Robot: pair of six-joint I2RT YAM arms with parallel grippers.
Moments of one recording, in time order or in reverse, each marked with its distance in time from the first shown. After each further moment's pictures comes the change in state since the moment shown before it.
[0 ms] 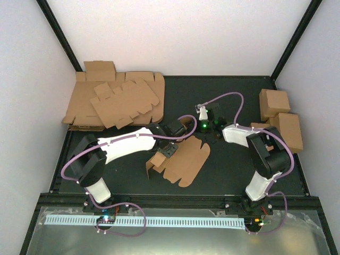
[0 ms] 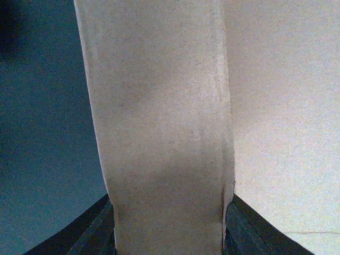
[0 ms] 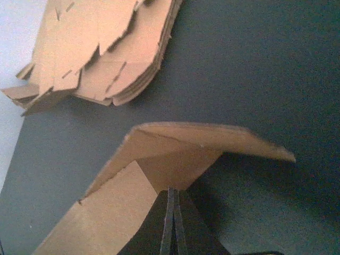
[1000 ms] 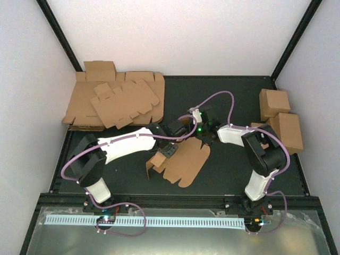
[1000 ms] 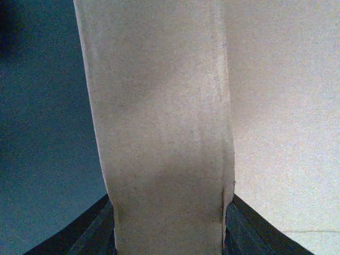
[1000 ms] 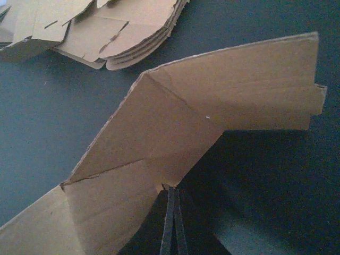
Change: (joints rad) left arm 0.000 0.000 0.000 0.000 0.011 0.008; right arm 0.066 0.051 0.031 -0.071 0.044 -0.191
